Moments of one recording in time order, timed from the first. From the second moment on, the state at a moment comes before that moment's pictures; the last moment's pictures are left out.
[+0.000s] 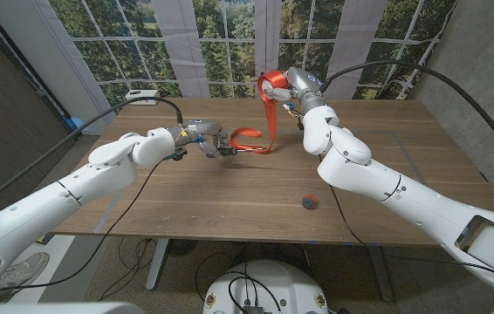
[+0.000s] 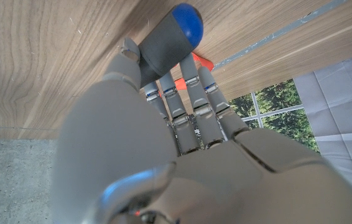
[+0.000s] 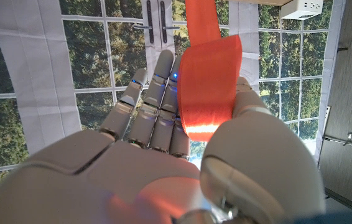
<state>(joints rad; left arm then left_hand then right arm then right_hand) 0.76 0.97 0.54 -1.89 0.47 0.06 -0.24 1.17 0.05 0.29 -0.16 0.17 0.92 -0.03 0.45 0.21 0.87 -0.06 0.58 0.37 0.86 0.00 0.62 0.59 0.41 0.03 0.77 0.28 -0.54 -0.60 -0.89 -2.16 -0.47 -0.91 -0.21 0.76 0.03 0.42 -0.12 0.18 0.87 0.09 0.53 0.22 0.94 0.01 0.63 0.40 0.85 -0.08 0.57 0.53 0.54 0.06 0.26 0.19</state>
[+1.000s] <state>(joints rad) 0.64 0.91 0.60 -1.83 0.40 0.12 -0.31 1.17 0.05 0.30 -0.16 0.17 0.92 -0.03 0.44 0.21 0.89 -0.05 0.56 0.37 0.86 0.00 0.61 0.60 0.41 0.03 0.80 0.27 -0.54 -0.57 -0.87 -2.22 -0.57 -0.87 -0.17 0.77 0.03 0.42 -0.12 0.18 0.87 0.09 0.53 0.22 0.95 0.01 0.64 0.40 0.86 -0.08 0.57 0.54 0.54 0.06 0.26 0.19</state>
